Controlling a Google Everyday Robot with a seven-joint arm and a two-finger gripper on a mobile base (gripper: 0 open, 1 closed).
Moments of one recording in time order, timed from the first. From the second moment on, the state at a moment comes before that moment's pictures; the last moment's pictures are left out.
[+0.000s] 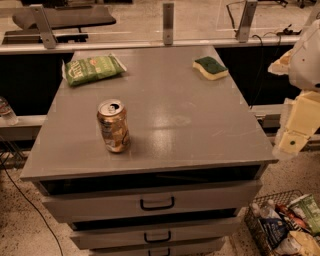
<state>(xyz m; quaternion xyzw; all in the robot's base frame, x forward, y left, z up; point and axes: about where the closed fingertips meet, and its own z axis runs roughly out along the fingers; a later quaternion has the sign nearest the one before) 0.438 -0.217 0.976 -0.60 0.78 -0.03 0.16</state>
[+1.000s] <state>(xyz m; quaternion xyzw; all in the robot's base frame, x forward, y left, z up) 0.524 -0.201 0.944 -0.58 0.78 0.02 0.24</state>
